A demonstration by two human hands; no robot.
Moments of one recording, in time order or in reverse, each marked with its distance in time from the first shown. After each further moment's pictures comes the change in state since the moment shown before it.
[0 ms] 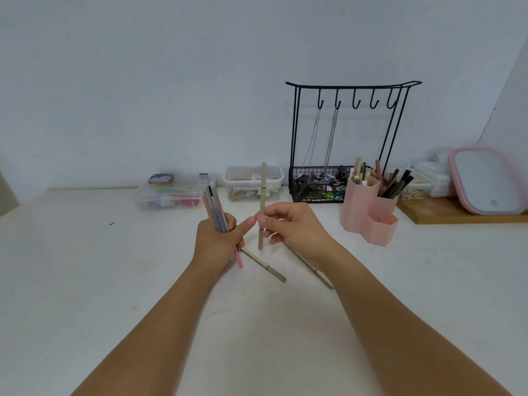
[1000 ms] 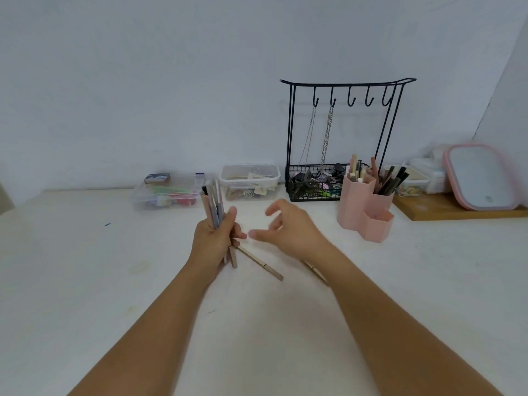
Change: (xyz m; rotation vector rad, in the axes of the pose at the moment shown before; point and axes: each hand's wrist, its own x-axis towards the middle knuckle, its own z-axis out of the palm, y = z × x) left_hand -0.001 0.000 0.002 -0.051 -0.015 -0.093; right_hand -0.001 0.000 0.003 -0.578 0.105 0.060
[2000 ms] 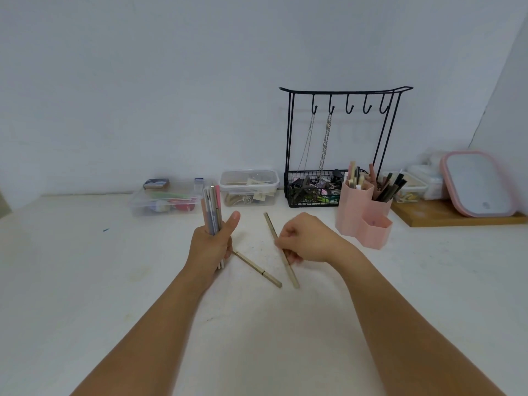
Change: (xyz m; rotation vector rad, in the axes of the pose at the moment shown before) left_hand 0.005 0.003 -0.002 0.041 0.044 -0.077; right_hand 0.006 0.015 -0.030 -0.100 -0.254 0.083
